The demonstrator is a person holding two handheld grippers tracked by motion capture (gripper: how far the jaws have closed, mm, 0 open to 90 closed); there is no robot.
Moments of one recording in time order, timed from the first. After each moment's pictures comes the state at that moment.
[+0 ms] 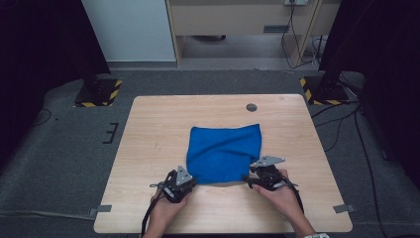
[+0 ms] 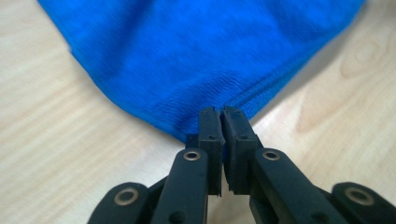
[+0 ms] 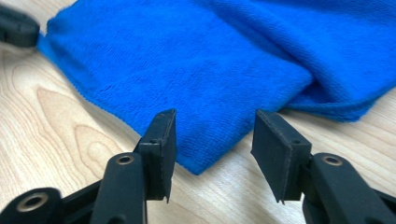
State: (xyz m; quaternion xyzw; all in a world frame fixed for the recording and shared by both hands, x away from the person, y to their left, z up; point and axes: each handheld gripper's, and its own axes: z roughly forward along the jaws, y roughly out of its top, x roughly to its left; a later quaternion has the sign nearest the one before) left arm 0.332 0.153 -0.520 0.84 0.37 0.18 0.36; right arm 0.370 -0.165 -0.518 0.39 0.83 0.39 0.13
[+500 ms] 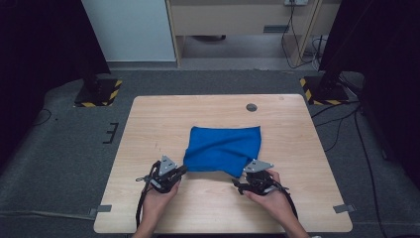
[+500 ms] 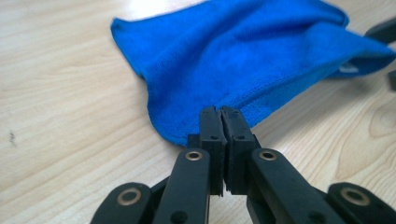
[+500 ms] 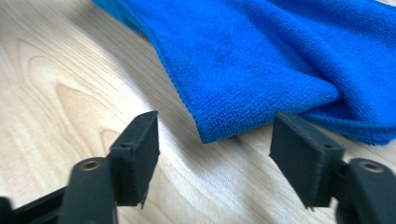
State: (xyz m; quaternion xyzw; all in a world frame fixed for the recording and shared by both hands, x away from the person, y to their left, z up) left arm 0.346 0.188 -0.500 0.78 0.41 0.20 0.42; right arm 0.357 -0.136 -0.519 0.35 0.84 0.38 0.16
